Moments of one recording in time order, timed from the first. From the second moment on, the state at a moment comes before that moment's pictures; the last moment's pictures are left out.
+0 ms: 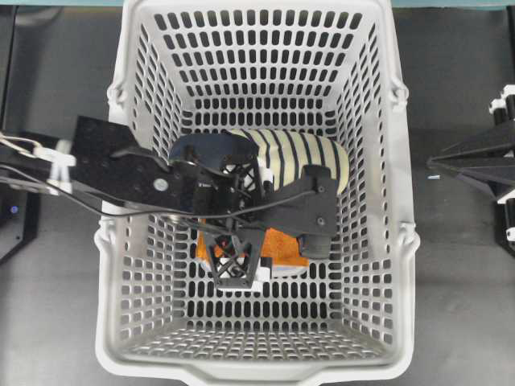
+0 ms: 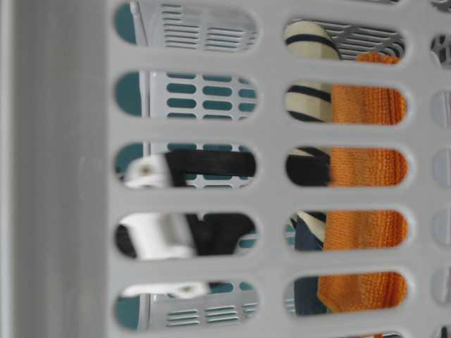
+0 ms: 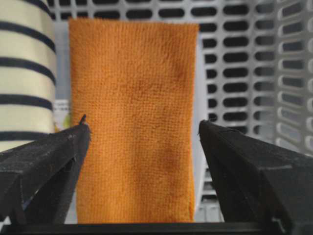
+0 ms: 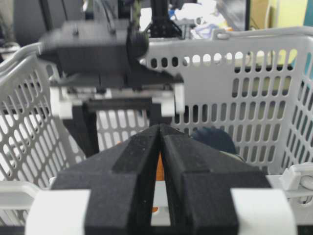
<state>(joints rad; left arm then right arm) -0.12 0.15 0.11 0.04 0.79 -0.10 0.00 -0.97 1.19 0.02 -0.20 0.03</state>
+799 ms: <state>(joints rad) -0.12 0.17 0.23 0.04 0.78 -0.09 0.00 -0.99 1.20 0.02 -0.20 0.03</state>
